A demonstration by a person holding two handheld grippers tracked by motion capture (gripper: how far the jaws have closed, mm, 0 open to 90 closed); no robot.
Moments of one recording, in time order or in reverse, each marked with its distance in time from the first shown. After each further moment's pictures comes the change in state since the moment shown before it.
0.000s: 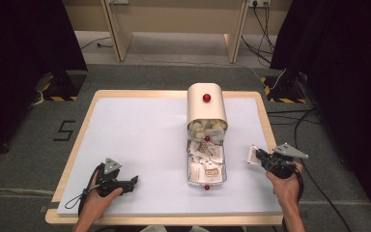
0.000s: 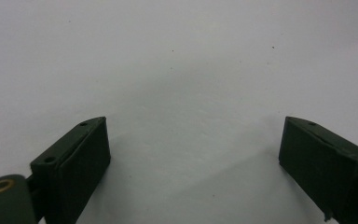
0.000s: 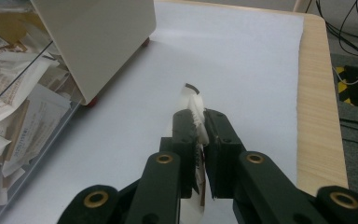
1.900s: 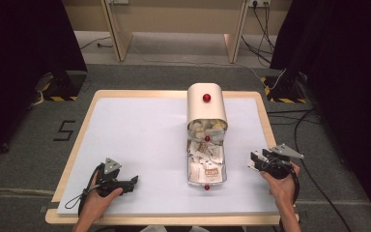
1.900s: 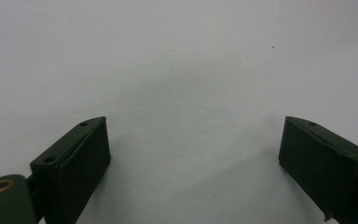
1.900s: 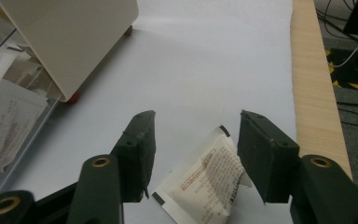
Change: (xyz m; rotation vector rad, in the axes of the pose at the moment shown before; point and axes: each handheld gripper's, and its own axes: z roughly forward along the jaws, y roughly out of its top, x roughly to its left) left arm 0.000 0.000 0.000 0.000 0.000 0.000; right arm 0.003 -0.006 0.011 0.033 -0.058 0.052
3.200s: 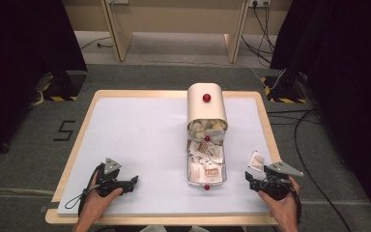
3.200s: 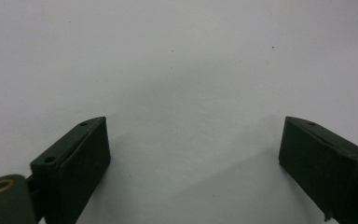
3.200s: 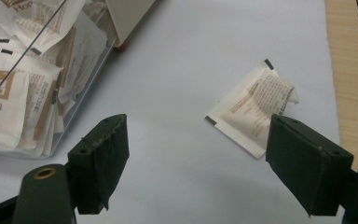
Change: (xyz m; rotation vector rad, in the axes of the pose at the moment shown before) left arm 0.000 0.000 0.000 -0.001 0.001 0.000; right arm 0.029 -0.032 -0.034 0.063 0.044 0.000
